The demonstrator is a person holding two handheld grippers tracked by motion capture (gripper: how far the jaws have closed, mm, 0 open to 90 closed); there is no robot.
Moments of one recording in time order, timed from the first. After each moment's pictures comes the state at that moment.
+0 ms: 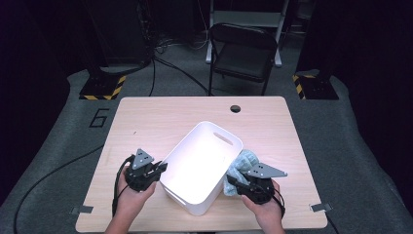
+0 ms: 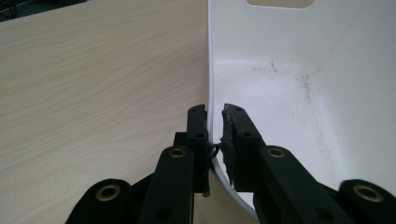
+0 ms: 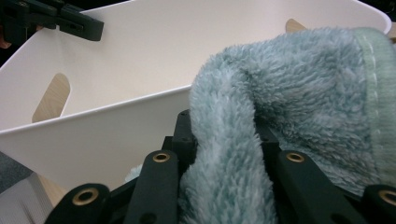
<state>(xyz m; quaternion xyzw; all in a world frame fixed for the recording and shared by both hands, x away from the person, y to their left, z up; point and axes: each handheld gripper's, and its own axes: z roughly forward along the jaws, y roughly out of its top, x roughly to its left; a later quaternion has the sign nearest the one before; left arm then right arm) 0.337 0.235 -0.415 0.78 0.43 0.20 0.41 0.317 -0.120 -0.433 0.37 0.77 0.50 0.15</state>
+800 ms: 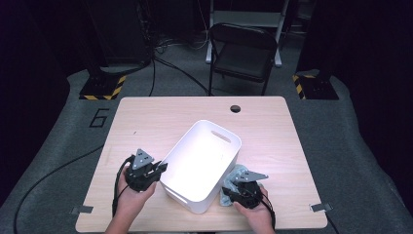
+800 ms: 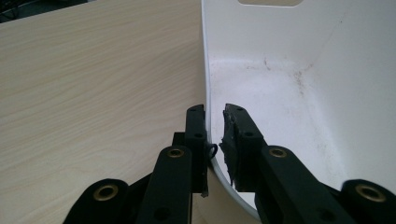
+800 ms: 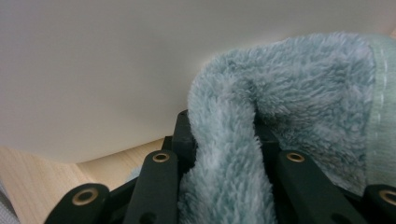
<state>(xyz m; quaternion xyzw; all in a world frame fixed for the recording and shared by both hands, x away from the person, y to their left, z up) 0.336 0.235 -0.415 0.78 0.43 0.21 0.41 0.333 -0.105 -0.502 0.41 0.81 0.41 0.09</state>
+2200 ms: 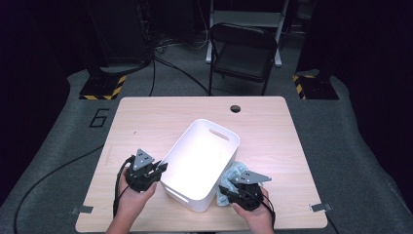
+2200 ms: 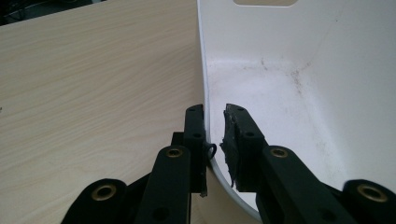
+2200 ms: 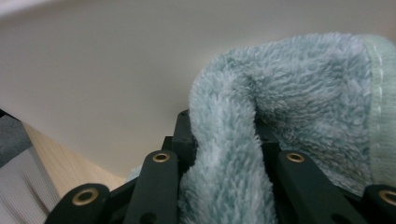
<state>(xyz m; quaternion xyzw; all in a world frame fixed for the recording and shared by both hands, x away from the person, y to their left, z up) 0.336 0.233 -0.416 0.78 0.43 0.21 0.41 0.317 -0.099 -0.476 0.39 0.79 0.45 0.10</state>
